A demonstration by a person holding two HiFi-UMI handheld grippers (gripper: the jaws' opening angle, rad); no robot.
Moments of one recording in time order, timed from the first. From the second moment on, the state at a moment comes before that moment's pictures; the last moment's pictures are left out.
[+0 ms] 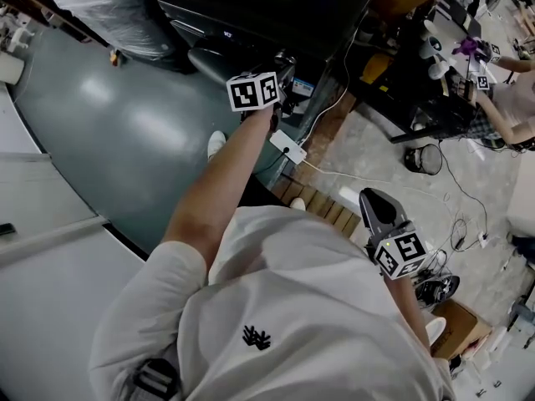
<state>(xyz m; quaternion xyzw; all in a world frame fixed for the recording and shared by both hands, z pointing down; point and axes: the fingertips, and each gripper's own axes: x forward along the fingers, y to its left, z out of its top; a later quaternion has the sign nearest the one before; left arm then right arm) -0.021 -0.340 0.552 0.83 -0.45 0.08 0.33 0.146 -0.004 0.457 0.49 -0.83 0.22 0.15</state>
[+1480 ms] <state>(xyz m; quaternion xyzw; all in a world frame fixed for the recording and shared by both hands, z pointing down) -0.012 -0.348 0.548 0.82 -0.44 0.04 0.36 0.157 -0.006 0.463 0.52 -0.81 0.23 0.14</state>
